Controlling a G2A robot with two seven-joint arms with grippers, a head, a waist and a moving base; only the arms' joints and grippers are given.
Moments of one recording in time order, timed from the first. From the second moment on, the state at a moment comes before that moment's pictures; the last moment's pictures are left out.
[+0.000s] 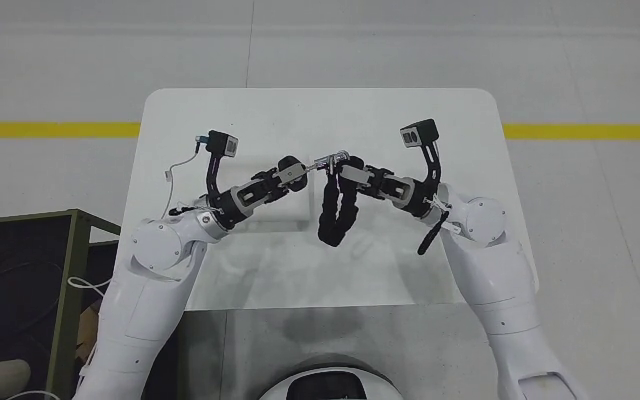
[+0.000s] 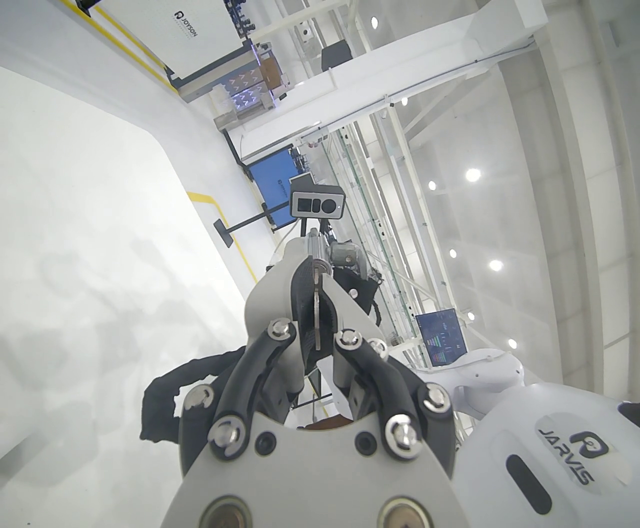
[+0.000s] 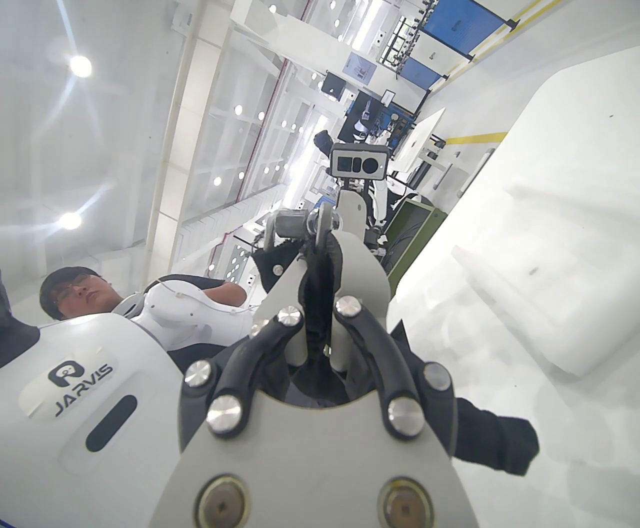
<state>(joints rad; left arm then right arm) 1.33 -1.15 -1.38 -1.81 -0.27 -0.31 -0.77 -1.13 -1.34 1.29 -1.51 0.33 -0.45 1.05</state>
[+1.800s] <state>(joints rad) 1.40 -1.19 -1.41 -1.87 1.06 -0.84 0.05 -1.17 -1.31 1.28 -1.58 0.41 -0.36 1.00</state>
